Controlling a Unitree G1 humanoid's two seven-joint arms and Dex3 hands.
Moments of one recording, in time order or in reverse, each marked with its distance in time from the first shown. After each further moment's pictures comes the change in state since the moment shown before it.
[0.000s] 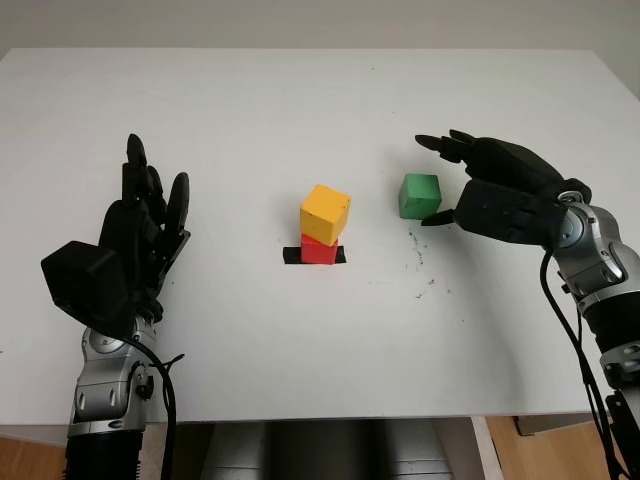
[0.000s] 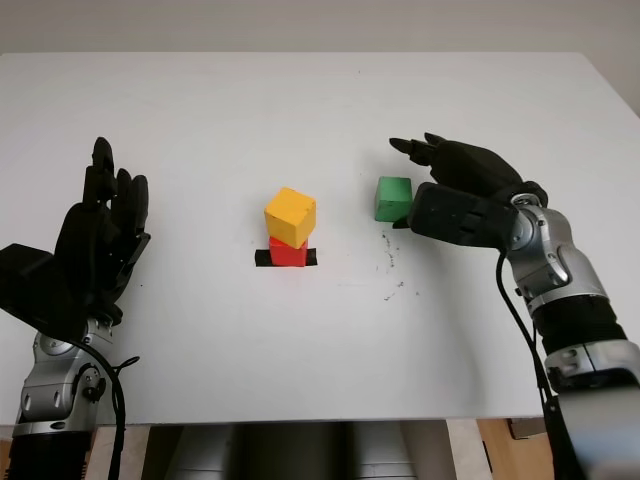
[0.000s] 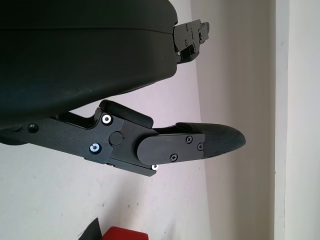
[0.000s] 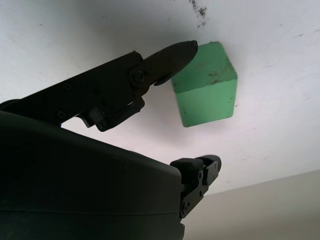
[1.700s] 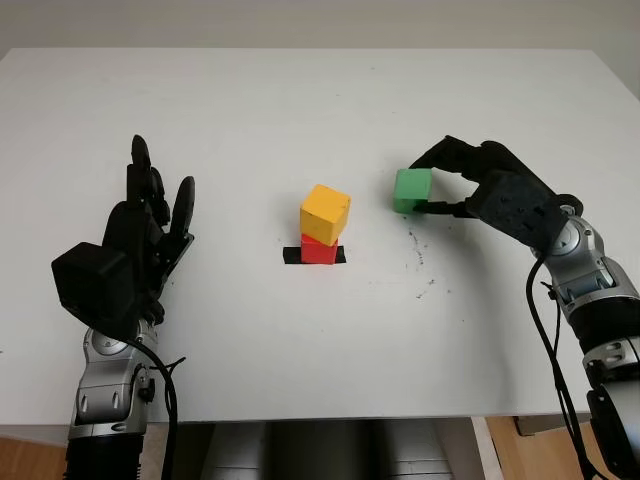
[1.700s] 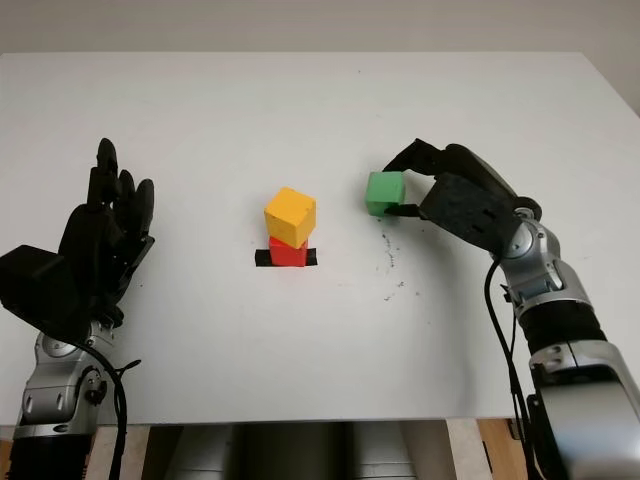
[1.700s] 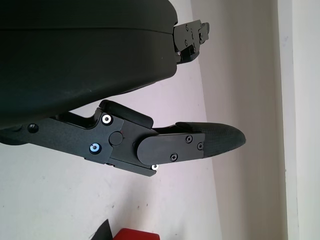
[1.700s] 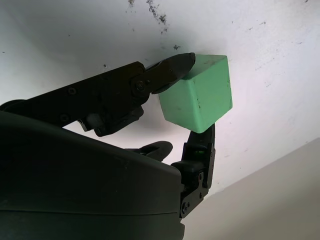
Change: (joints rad) left arm 0.010 0.000 -0.012 0.003 0.049 -0.005 0.016; right arm -0.023 0.054 -0.064 0.130 0.180 -0.124 0.026
